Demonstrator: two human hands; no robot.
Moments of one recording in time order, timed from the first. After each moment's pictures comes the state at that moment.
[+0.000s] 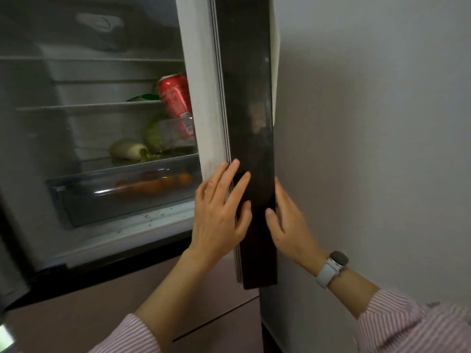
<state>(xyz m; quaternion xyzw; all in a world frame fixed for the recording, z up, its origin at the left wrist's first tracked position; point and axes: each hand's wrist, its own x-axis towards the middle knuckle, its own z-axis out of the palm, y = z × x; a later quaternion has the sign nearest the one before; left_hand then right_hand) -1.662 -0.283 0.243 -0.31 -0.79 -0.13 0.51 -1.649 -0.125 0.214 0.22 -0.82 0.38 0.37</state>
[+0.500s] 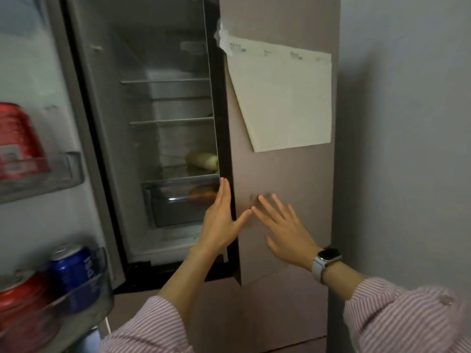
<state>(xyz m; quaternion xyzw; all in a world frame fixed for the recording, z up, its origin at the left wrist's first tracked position) -1.725 -0.433 0.258 -0.14 -0.90 -0.30 0.30 -1.738 -0.259 0.231 0.30 -0.92 0.06 0.25</state>
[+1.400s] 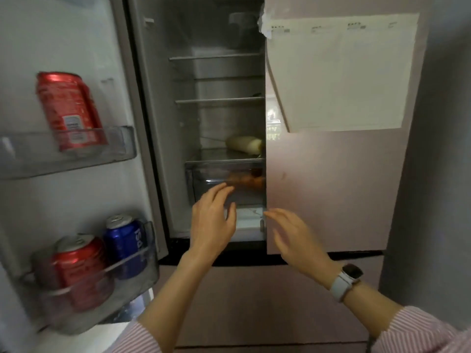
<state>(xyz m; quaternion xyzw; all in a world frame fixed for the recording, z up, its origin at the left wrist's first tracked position) -1.685 -0.513 0.237 -0.02 -0.87 -0.21 0.45 -1.738 -0.334 0.199 0.39 -0.83 0.30 0.28</state>
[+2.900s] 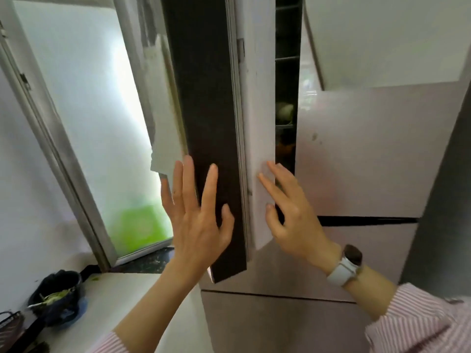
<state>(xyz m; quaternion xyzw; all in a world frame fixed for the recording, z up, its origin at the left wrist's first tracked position) -1.570 -0.527 0.204 0.03 -0.80 0.03 0.60 -1.658 -0.370 0.200 0.49 -0.72 0.36 0.33</state>
